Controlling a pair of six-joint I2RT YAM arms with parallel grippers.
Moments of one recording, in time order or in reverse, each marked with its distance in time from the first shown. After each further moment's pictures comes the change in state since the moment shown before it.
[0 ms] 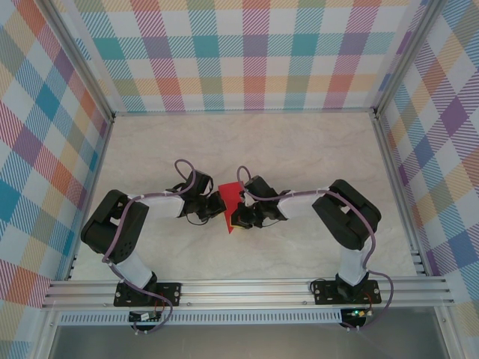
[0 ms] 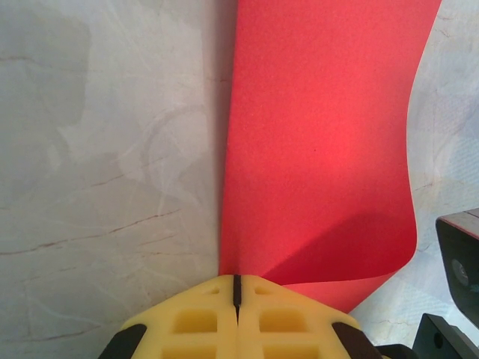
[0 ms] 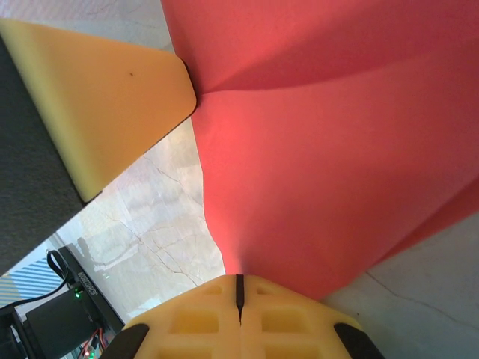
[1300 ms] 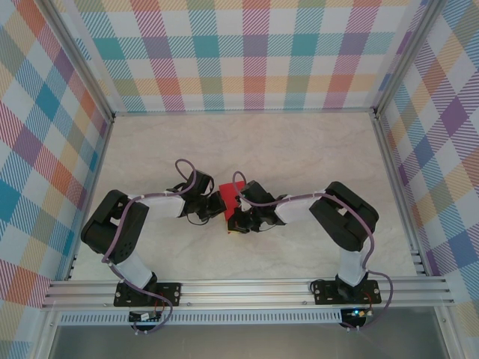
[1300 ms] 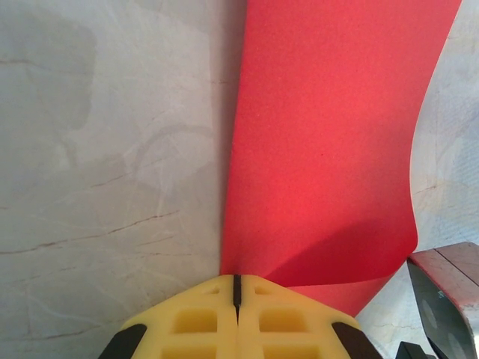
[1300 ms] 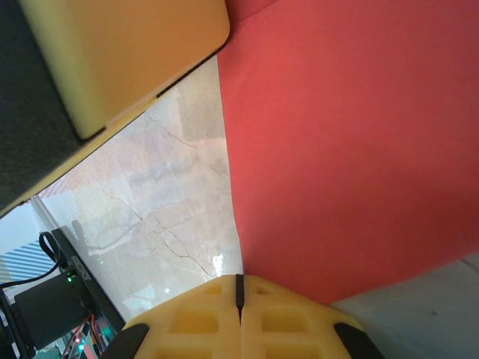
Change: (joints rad) left arm -0.006 -0.002 0.006 -0.010 -0.020 0.000; right arm 0.053 0.005 -0.024 0.052 0.002 0.001
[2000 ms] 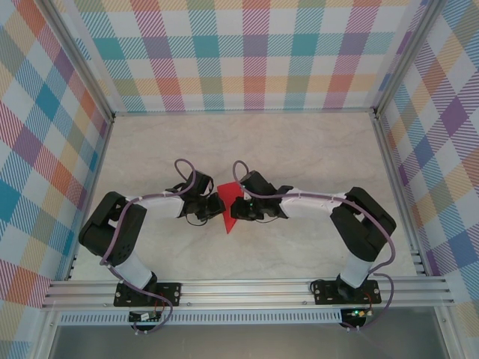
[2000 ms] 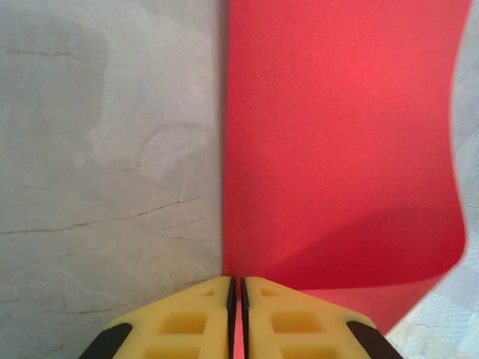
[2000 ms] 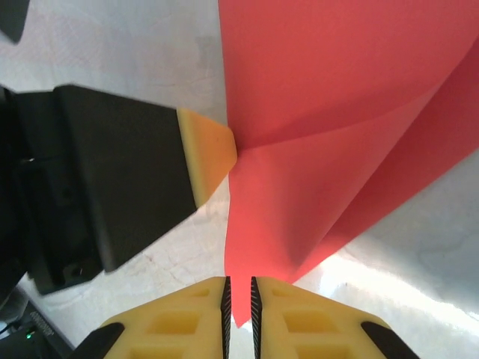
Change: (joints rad) left arm -0.002 -0.025 0.001 -0.041 -0.020 0.023; right arm -0.005 -0.133 0.106 -0.245 0.274 -0.115
